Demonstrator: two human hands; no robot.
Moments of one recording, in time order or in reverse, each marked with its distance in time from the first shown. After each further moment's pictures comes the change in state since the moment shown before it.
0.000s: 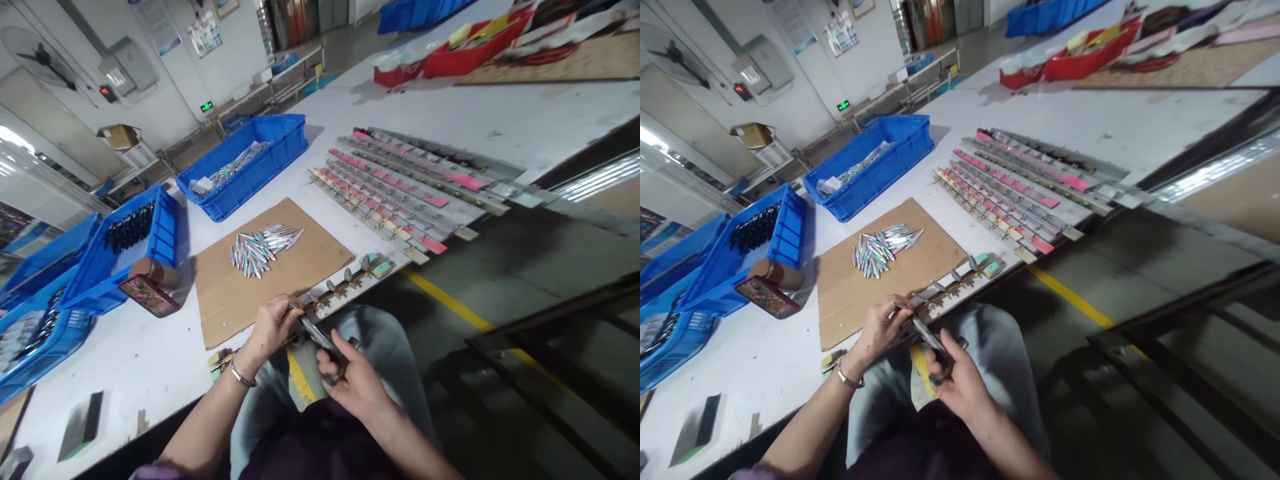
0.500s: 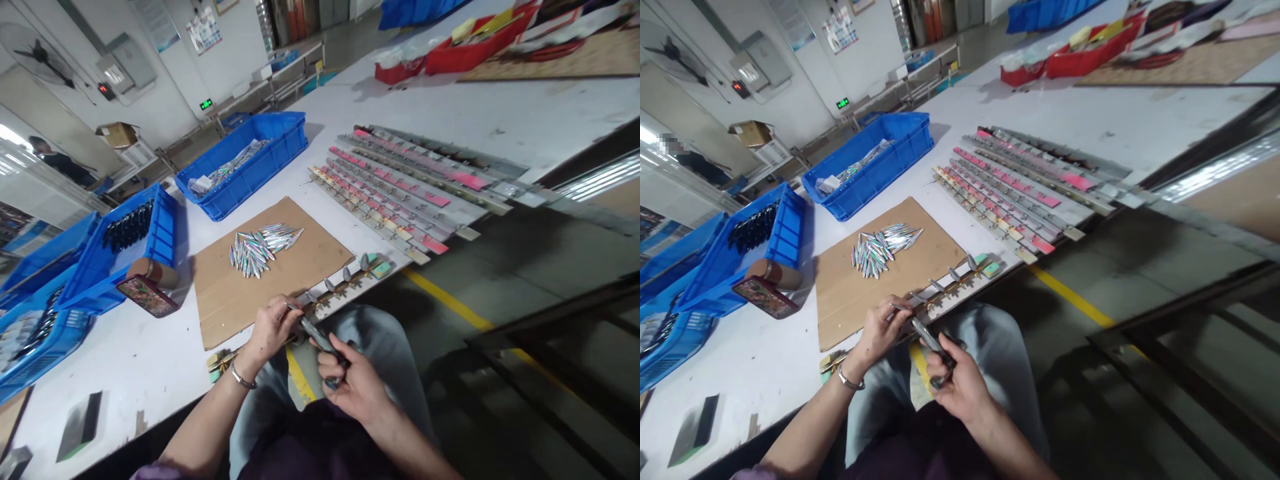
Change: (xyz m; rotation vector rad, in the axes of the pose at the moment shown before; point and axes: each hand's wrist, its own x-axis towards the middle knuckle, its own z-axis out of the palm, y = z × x) left_hand -0.003 0.002 0.003 0.014 0.014 0.006; right_hand -0.001 -0.004 -0.004 -0.080 -0.045 -0.043
